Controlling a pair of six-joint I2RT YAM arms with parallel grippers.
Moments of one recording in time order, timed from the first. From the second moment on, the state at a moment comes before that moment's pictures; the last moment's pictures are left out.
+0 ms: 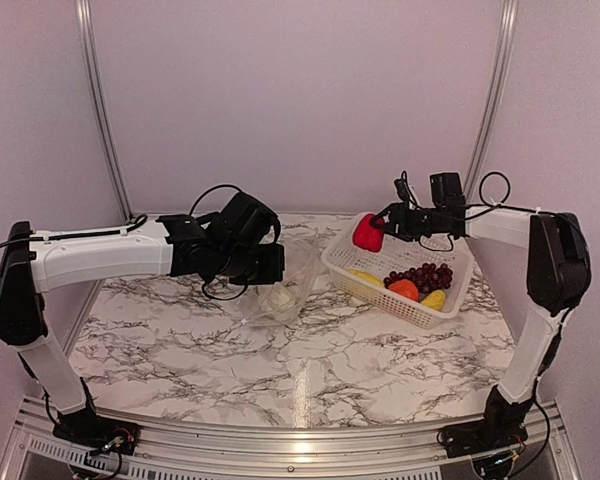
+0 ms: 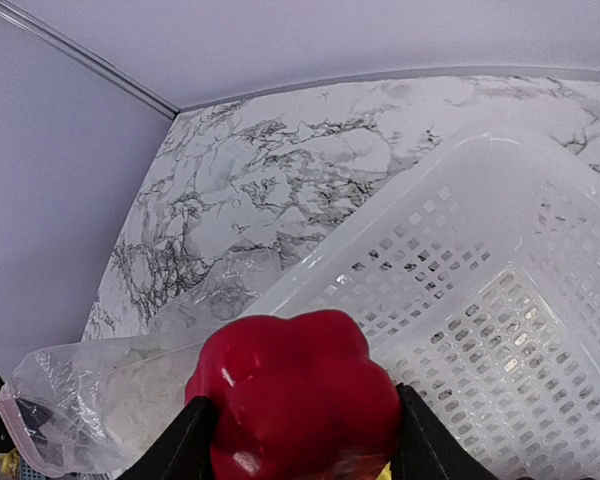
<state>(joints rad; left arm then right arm) -0.95 1.72 1.40 -0.47 -0.23 -0.72 0.18 1.88 1.36 -0.13 -0.70 0.35</state>
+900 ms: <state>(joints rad) -0.94 1.66 1.32 -0.34 -0.16 -0.79 0.55 1.52 1.23 -0.06 -0.90 0.27</state>
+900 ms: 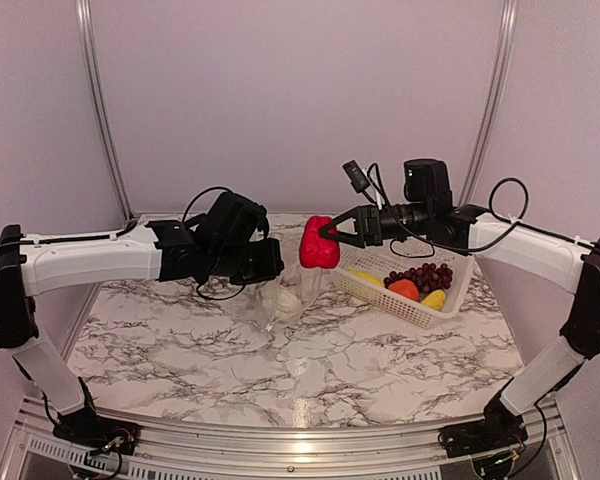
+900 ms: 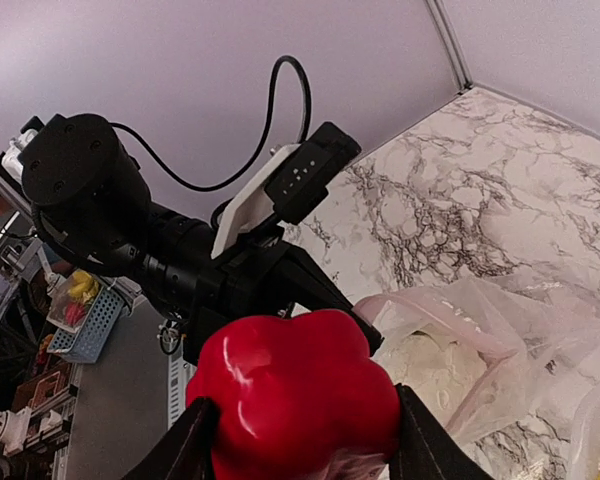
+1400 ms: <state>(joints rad) -0.92 1.62 1.25 -0.26 -0.09 -0.86 0.61 1.62 1.21 0.04 -0.81 0.22</state>
